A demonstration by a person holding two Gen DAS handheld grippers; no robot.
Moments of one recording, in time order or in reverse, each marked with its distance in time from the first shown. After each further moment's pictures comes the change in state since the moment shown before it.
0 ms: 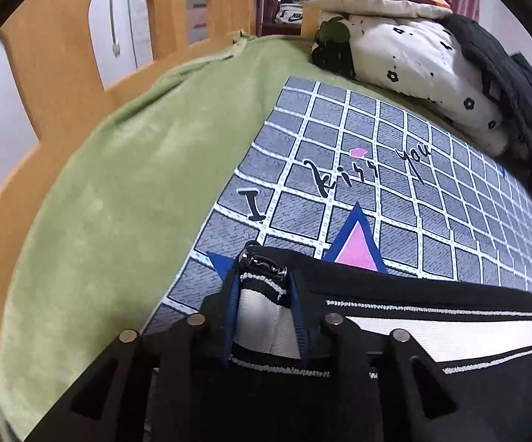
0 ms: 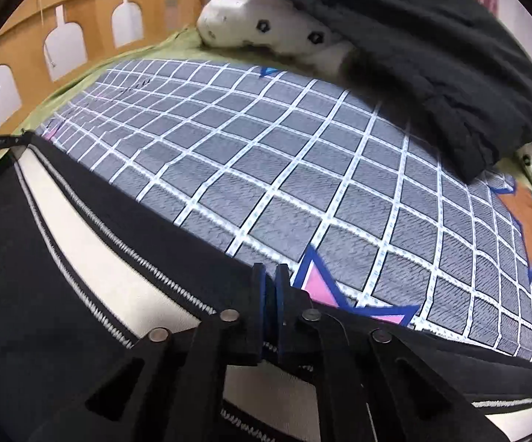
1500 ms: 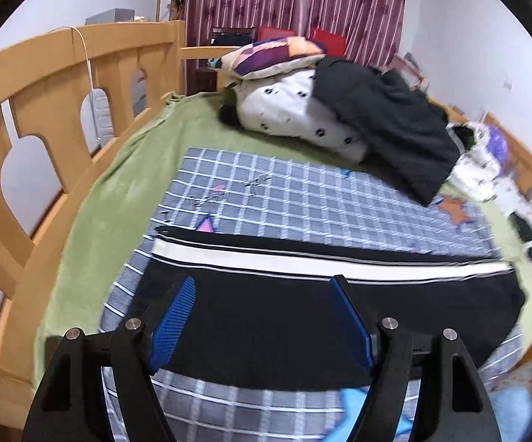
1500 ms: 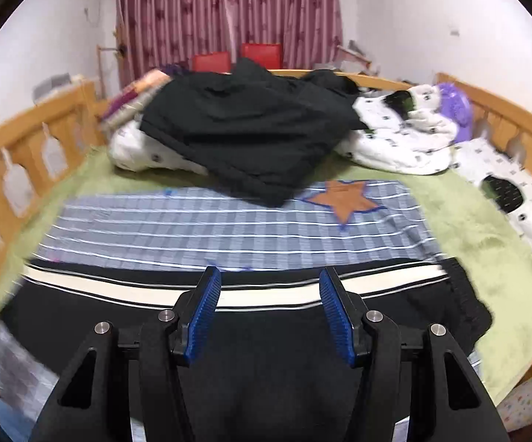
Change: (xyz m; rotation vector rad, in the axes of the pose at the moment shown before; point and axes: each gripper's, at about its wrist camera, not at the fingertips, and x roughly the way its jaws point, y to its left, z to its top) left arm -0.268 -0.072 -0.057 0.085 -0.112 -0.246; right arm -0.285 -0.014 -0.034 0.414 -0.212 -0.249
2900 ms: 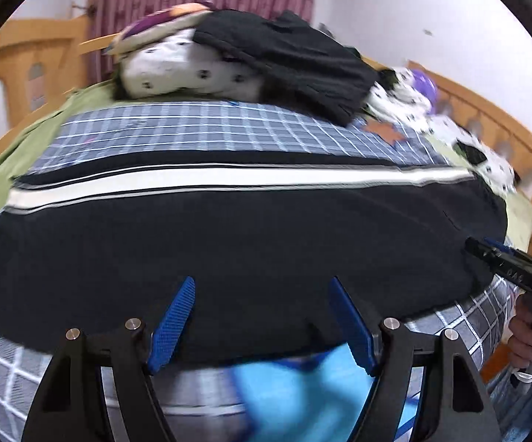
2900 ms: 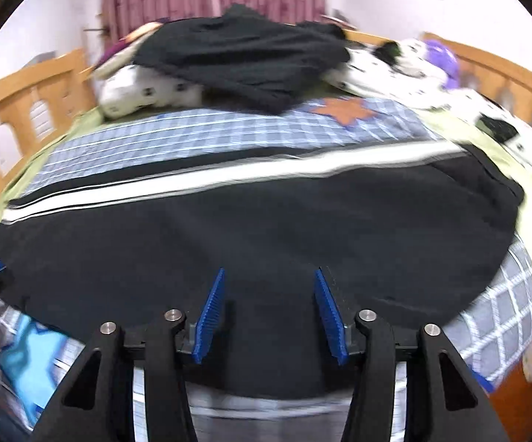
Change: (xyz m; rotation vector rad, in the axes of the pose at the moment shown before) left arm 0.111 -0.118 -0.146 0.244 0.001 -0.218; right arm 0.054 -0.005 -0.175 0.061 0.073 -0.109
